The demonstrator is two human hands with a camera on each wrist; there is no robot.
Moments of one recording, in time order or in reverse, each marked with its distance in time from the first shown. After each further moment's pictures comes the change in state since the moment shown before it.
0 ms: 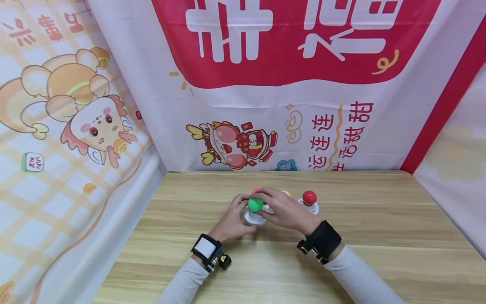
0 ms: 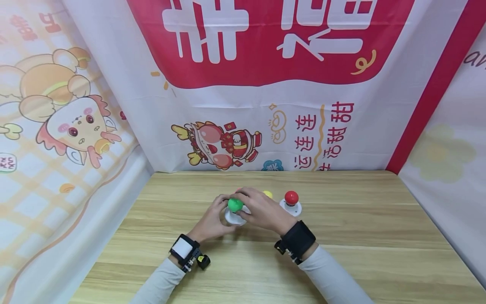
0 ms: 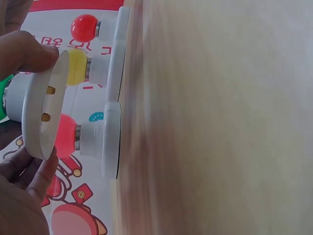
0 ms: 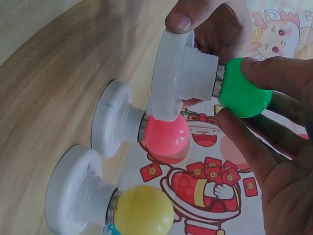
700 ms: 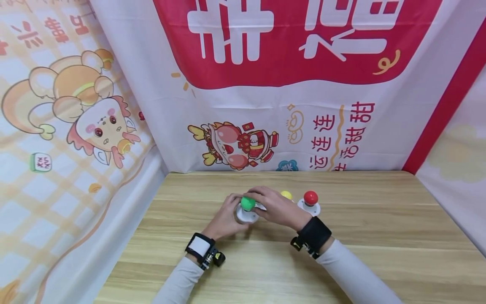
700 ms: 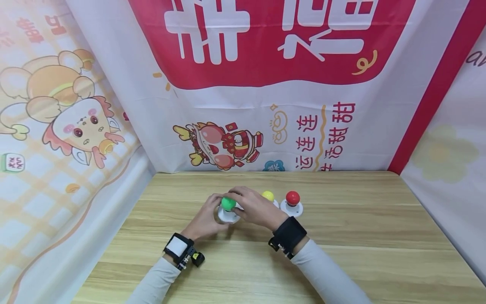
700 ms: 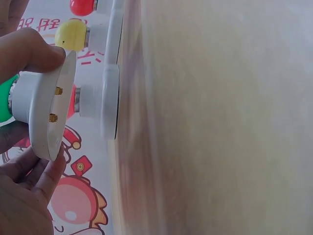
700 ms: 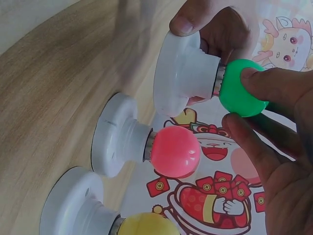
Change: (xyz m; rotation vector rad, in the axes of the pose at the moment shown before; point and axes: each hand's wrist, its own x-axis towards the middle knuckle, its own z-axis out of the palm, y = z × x) left_hand -0.008 -0.010 -0.018 0.059 0.023 -0.093; right_hand 0.021 0.002 0.016 0.015 -0.020 -0.040
